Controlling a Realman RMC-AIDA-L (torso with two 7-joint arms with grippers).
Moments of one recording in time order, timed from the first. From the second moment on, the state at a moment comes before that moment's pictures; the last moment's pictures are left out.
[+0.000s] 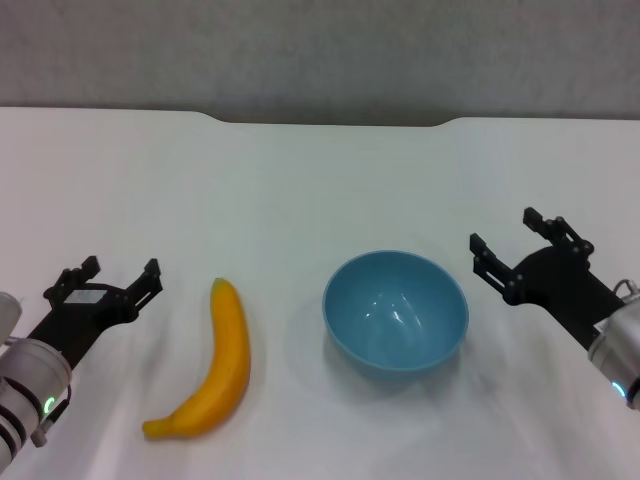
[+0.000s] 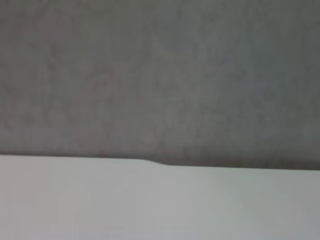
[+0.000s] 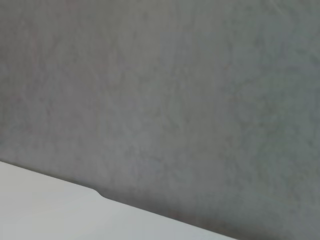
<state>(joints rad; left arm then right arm) -0.35 -2.06 -1.15 -0.37 -0.34 -0.75 2.77 0.46 2.02 0.67 0.35 -2.39 -0.95 0.07</state>
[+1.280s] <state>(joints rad) -0.29 -2.03 -1.08 -0.52 -0.34 -0.73 2.76 0.42 2.01 0.66 0.49 -2.40 -0.90 0.05</state>
